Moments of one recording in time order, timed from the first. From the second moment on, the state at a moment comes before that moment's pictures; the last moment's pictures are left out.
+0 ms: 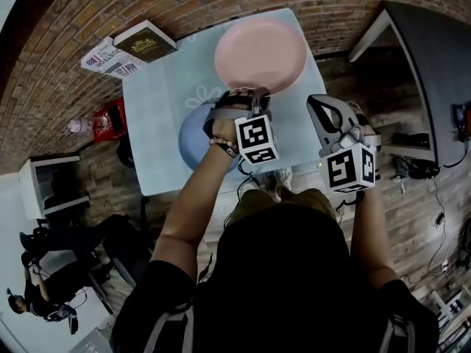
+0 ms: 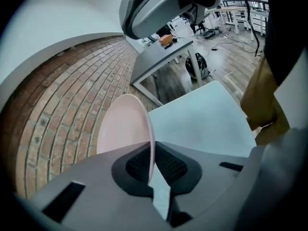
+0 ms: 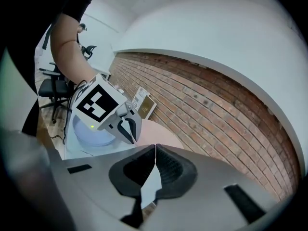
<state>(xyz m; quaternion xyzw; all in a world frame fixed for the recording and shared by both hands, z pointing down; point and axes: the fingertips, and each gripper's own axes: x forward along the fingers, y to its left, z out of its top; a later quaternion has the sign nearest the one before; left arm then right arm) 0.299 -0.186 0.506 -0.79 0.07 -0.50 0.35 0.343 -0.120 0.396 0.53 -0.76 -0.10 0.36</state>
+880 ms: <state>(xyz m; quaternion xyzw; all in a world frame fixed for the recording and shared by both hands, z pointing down) 0.179 -0.176 0.457 -0.78 0.17 -0.52 0.32 0.229 -0.166 0.367 0.43 -0.82 -0.18 0.33</state>
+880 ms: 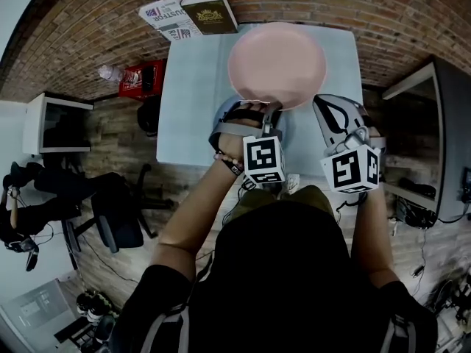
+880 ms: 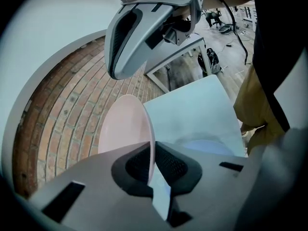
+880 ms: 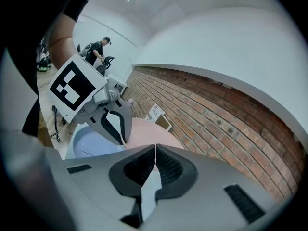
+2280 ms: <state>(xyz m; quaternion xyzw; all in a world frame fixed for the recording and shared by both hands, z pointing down) 0.064 -0.101 0.550 -0.77 0.19 -0.58 0.20 0.140 -0.173 0.390 0.35 -0.86 -0.18 0.32</state>
